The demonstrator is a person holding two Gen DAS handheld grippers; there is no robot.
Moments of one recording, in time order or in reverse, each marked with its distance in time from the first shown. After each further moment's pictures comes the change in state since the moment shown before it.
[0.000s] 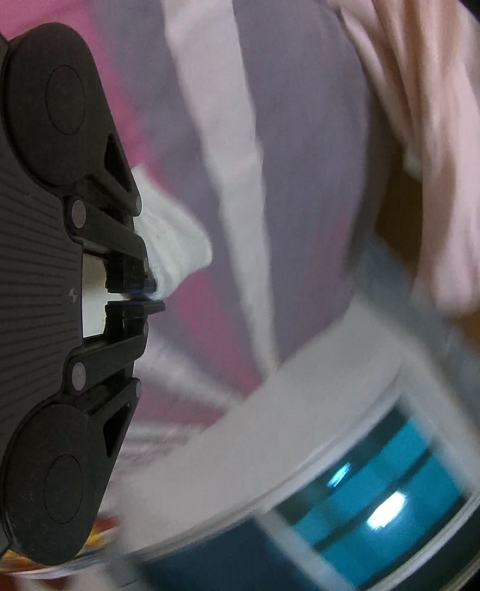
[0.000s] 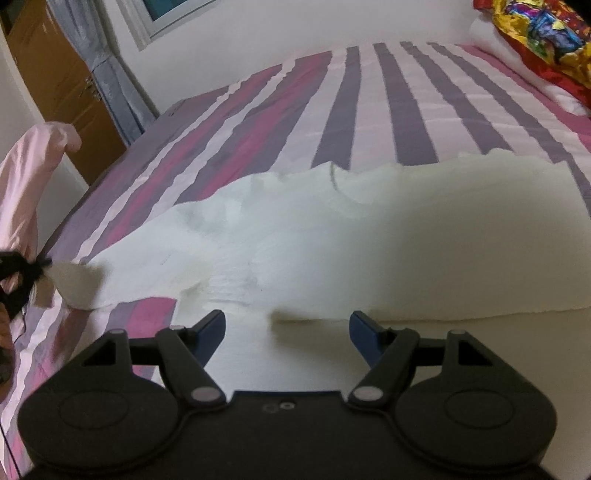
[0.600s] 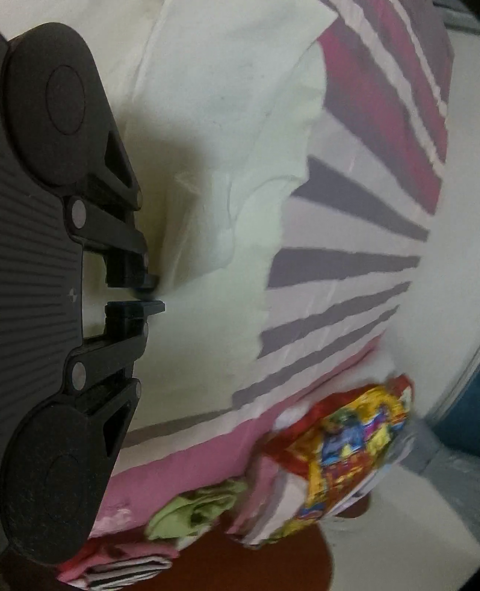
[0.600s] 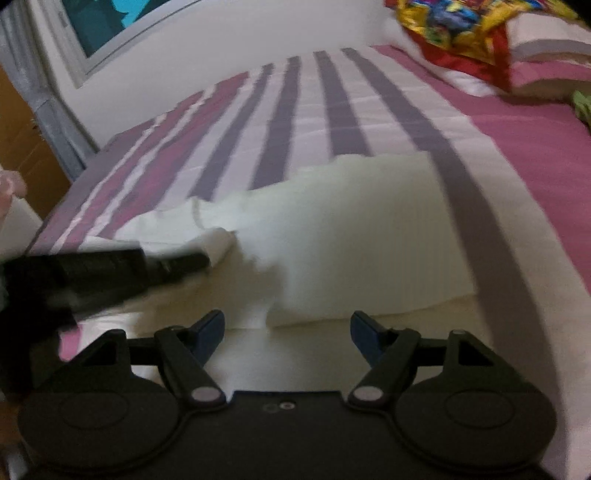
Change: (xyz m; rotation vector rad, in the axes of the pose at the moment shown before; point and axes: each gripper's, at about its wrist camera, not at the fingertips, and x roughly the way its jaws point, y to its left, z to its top) left arm 0.006 -0.245 -0.261 0.585 0.546 -0.278; right arm -0.053 -0.117 -0.001 0.125 -0.046 -0.137
